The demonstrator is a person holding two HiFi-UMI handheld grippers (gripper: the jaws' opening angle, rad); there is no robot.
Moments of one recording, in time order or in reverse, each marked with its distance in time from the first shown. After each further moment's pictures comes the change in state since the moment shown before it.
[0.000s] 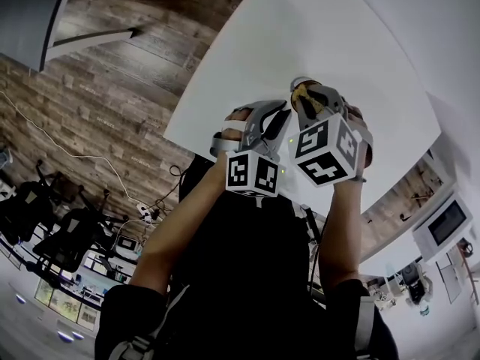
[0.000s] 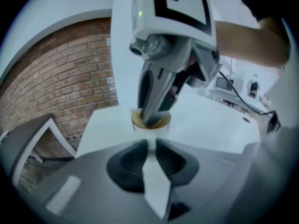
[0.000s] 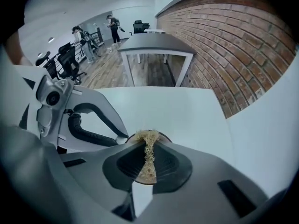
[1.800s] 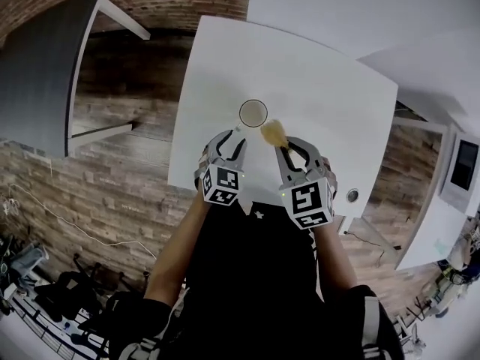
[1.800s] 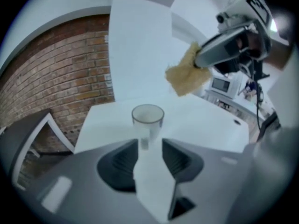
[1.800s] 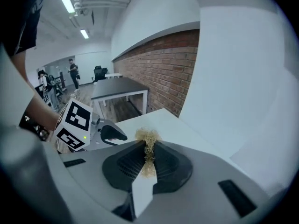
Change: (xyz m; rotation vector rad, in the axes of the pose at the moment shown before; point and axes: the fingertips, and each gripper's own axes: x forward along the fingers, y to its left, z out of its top) left arm -0.031 -0.017 -0.019 -0.025 0.050 -0.057; right arm -0.145 0.047 -0.058 0.470 -0.479 -0.352
